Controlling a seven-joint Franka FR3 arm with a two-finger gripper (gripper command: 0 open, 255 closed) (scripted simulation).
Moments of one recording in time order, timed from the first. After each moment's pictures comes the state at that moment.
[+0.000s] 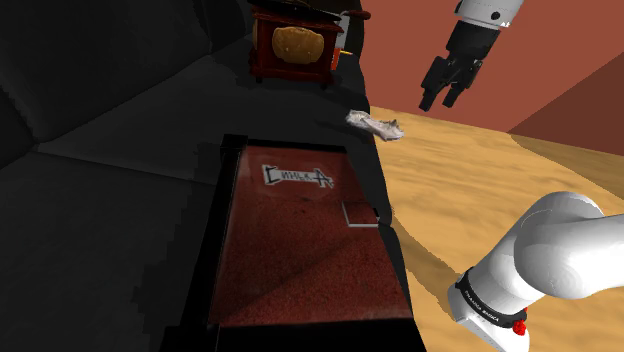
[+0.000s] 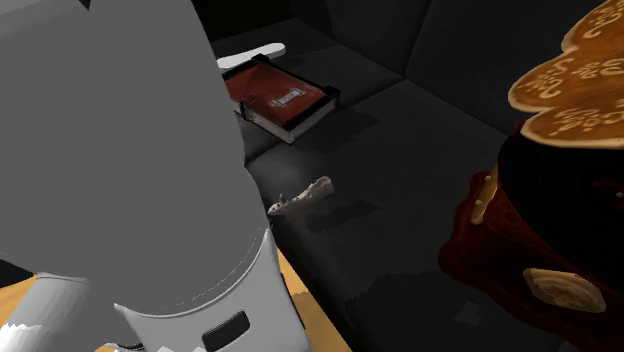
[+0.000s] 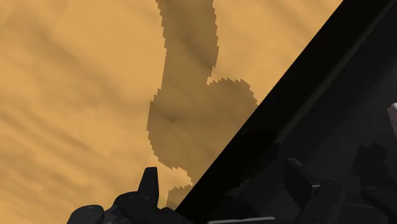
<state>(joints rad) -0.01 -0.78 -0.07 -2.33 -0.04 1.58 0.11</state>
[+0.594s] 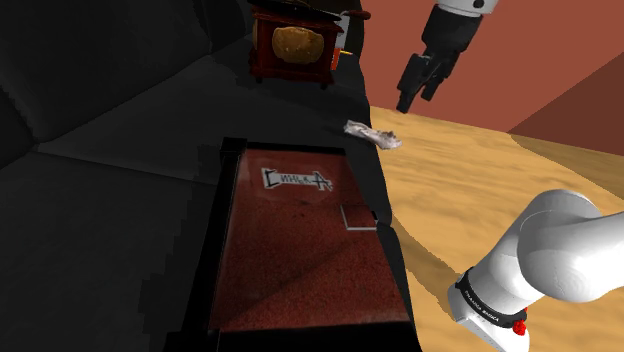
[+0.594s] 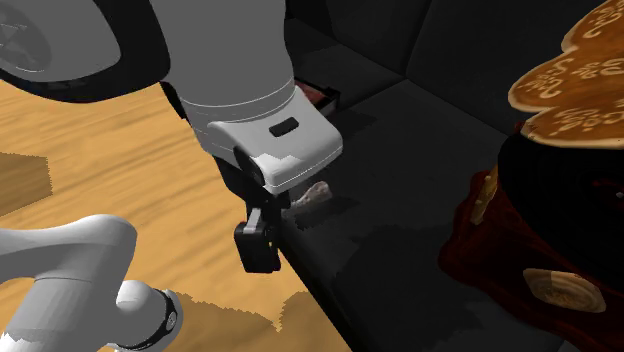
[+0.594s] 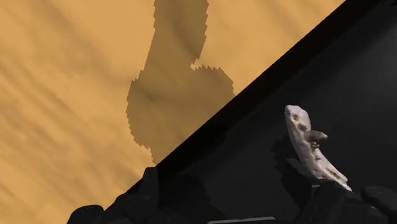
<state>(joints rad) 0.08 -0.74 0.12 -2.27 -0.04 1.59 0.17</state>
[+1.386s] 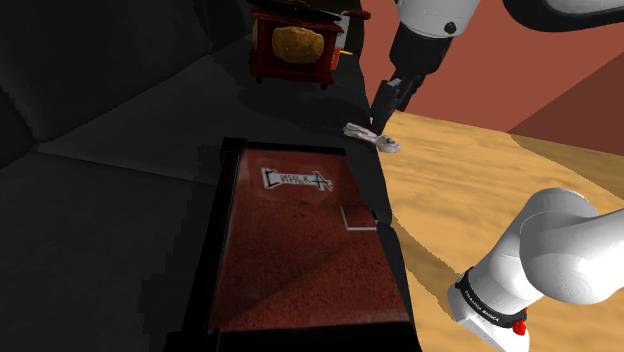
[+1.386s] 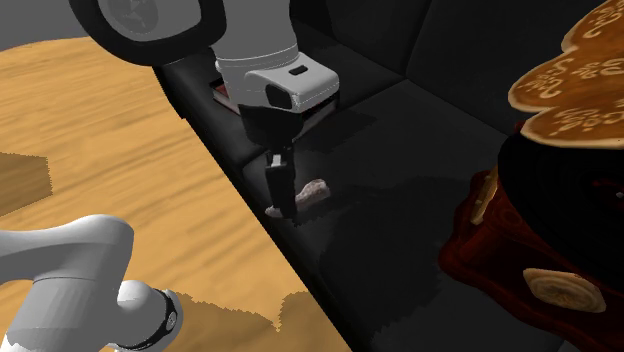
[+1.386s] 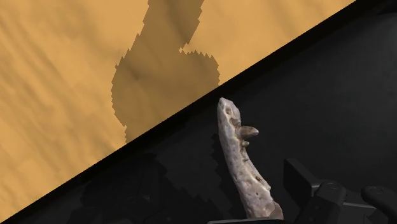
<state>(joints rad) 0.15 -0.68 0.29 -2.28 -0.07 1.66 0.22</state>
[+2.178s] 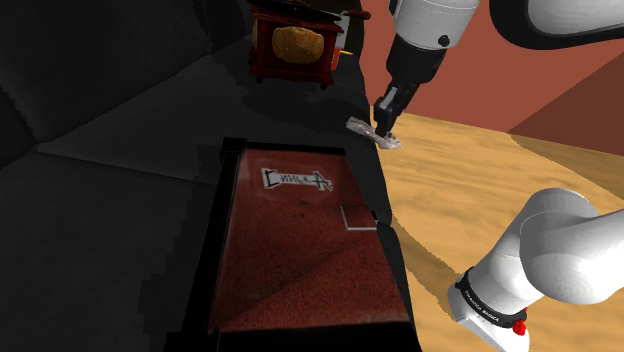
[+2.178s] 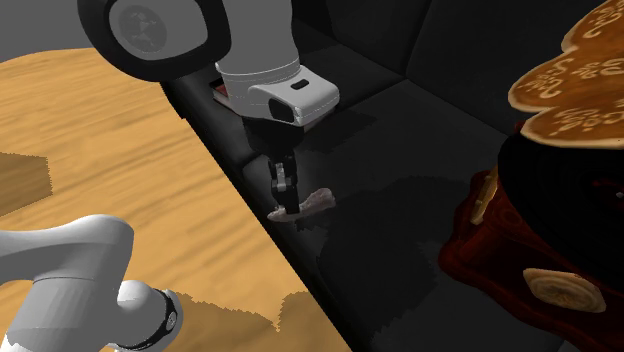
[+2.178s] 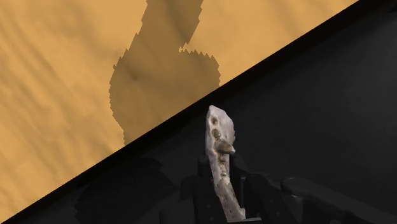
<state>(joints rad) 0.15 -0.69 0.29 -2.32 -0.07 1.70 0.23</state>
